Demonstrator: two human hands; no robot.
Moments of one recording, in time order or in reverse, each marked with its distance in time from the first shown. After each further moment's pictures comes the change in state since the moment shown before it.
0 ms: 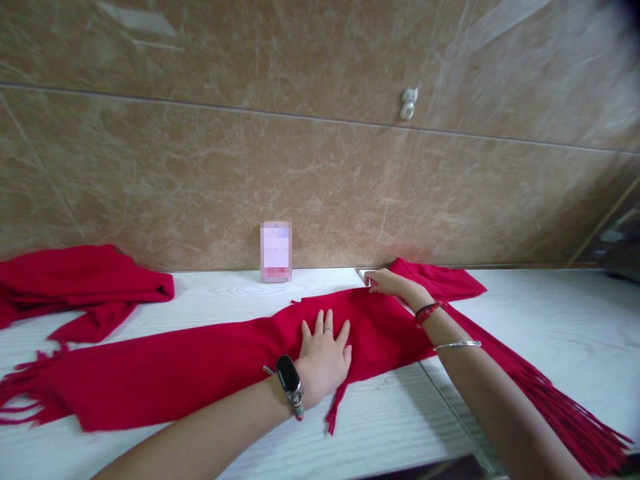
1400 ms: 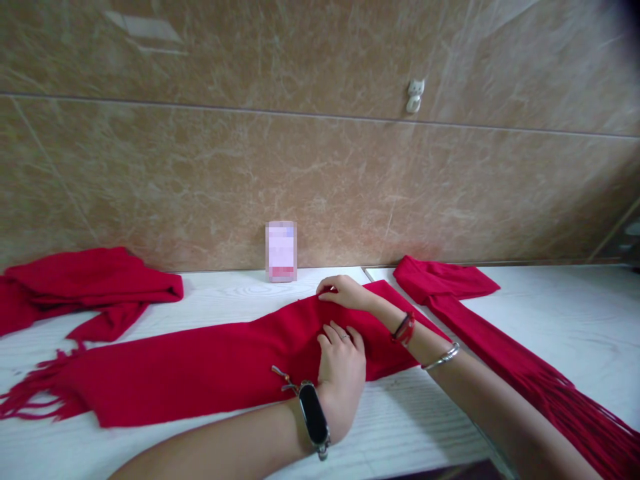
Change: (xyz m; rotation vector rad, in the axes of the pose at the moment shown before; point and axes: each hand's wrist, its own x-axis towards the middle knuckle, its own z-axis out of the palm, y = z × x) left_hand -0.005 0.027 0.009 0.253 0.134 -0.084; right_hand 0.016 -0.121 -0.010 0.630 0.245 -0.382
